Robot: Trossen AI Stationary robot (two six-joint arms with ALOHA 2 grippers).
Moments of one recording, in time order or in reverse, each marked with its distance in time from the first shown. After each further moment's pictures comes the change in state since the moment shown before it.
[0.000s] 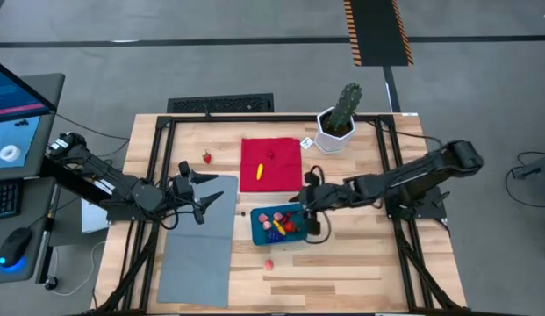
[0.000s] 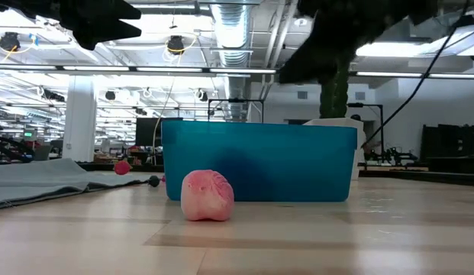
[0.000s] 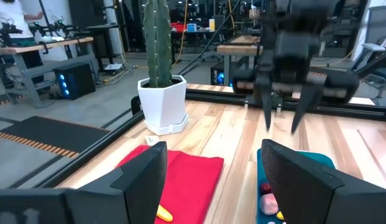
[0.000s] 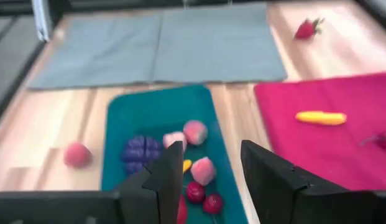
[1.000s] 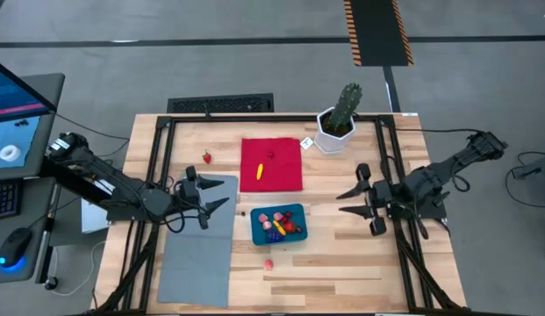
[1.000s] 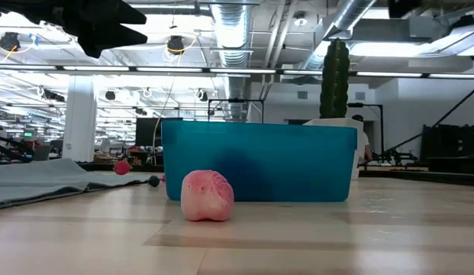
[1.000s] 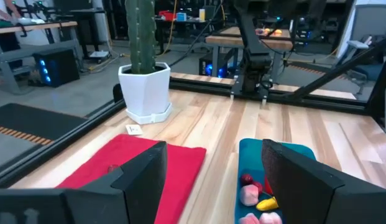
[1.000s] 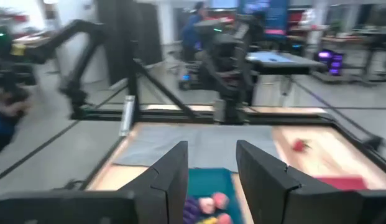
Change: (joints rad) left arm 0.011 0.104 0.000 0.056 0.062 -0.077; right arm 0.297 -0.790 -0.290 0.048 0.182 -0.146
